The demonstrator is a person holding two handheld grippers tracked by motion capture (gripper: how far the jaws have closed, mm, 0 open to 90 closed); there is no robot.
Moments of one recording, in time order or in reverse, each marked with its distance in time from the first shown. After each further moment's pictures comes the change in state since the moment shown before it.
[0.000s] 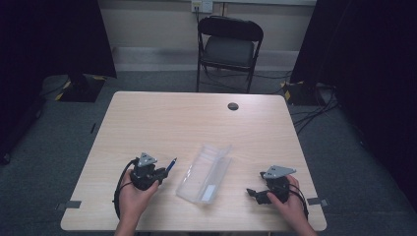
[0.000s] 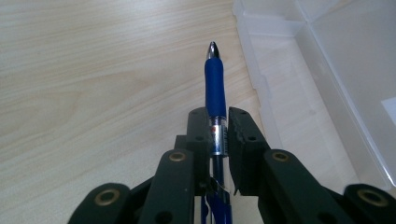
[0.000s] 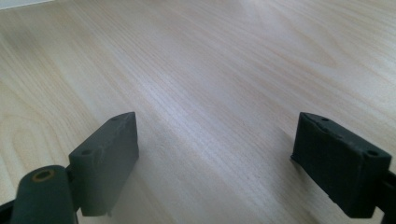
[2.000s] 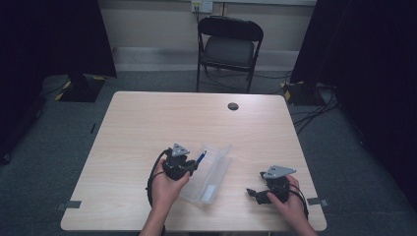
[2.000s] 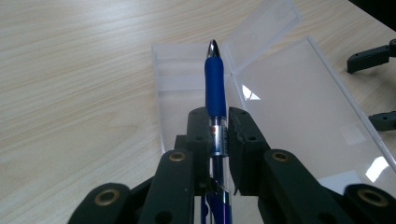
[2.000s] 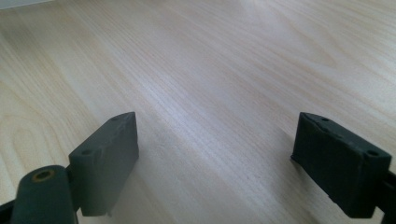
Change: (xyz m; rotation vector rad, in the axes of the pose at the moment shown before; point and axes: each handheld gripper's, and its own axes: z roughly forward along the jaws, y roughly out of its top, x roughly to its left) left arm -0.060 0.047 0.046 -0.019 -0.089 0.044; right arm 0.000 0.000 0.000 0.000 0.000 0.000
